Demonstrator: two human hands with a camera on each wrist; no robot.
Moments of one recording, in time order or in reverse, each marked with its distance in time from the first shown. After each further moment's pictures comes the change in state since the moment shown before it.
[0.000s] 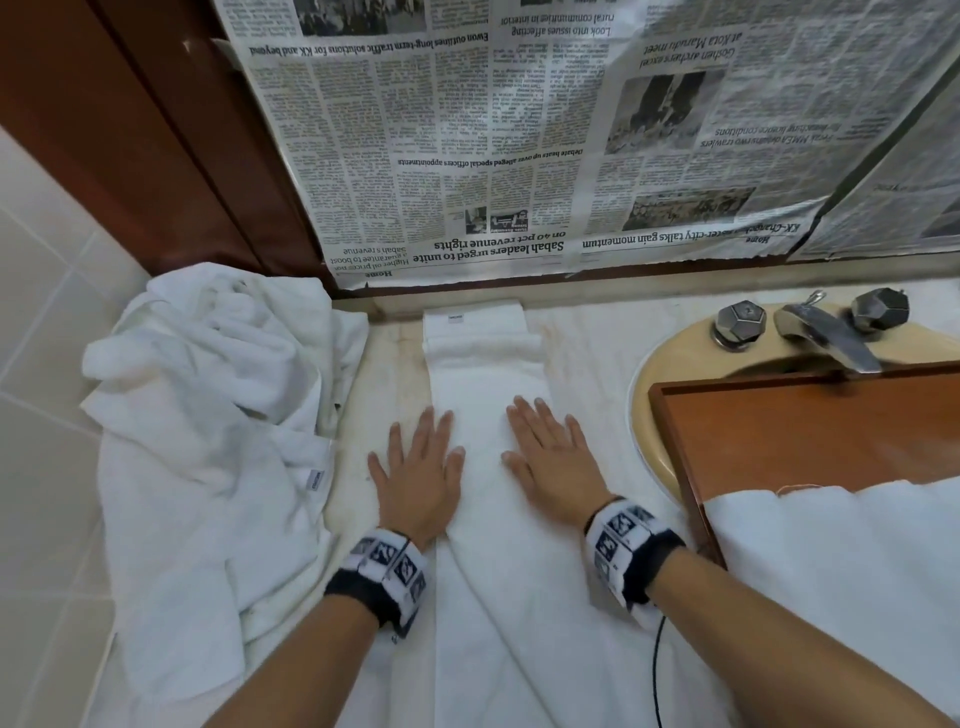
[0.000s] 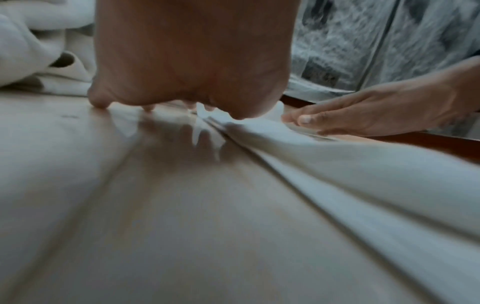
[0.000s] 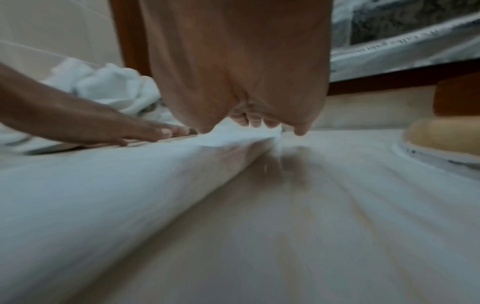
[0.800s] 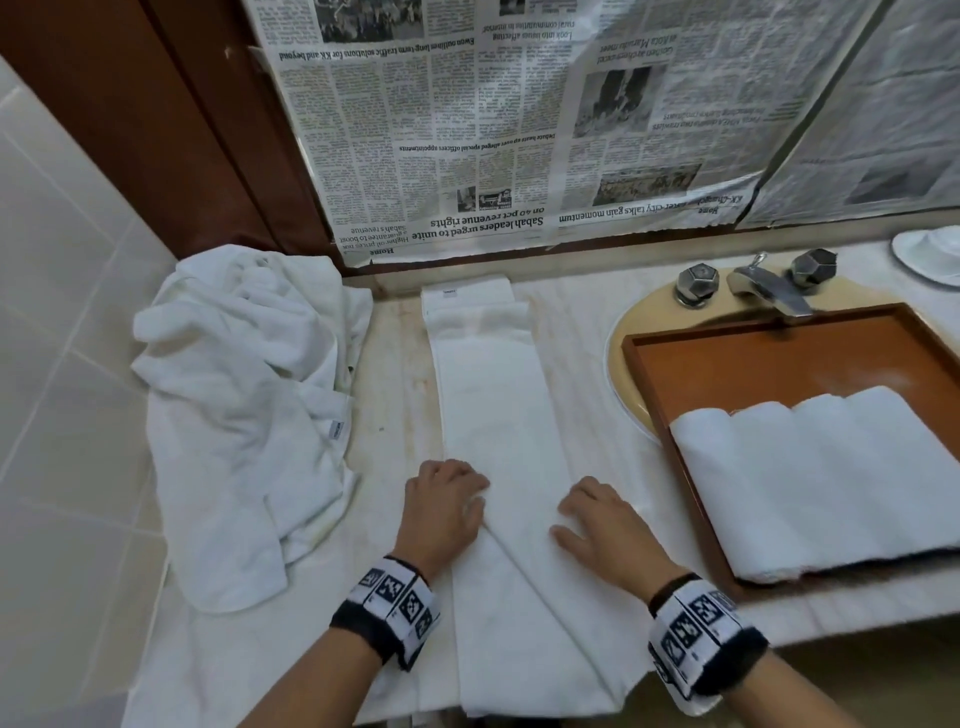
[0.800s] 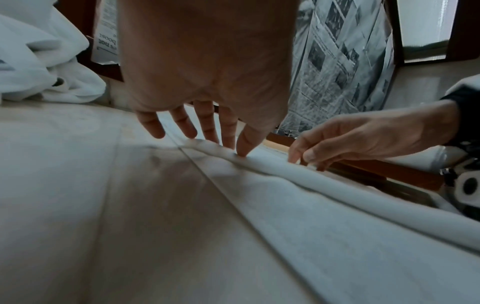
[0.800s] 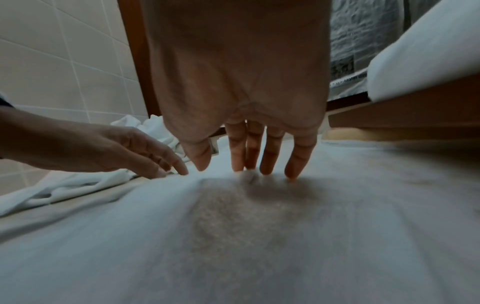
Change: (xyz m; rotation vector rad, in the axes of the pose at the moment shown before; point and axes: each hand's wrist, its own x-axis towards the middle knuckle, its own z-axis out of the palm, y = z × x) left_hand -0.105 -0.015 0.014 -0.027 -0.001 0.347; right_hand -0.166 -0.014 0.036 0.230 0.011 0.149
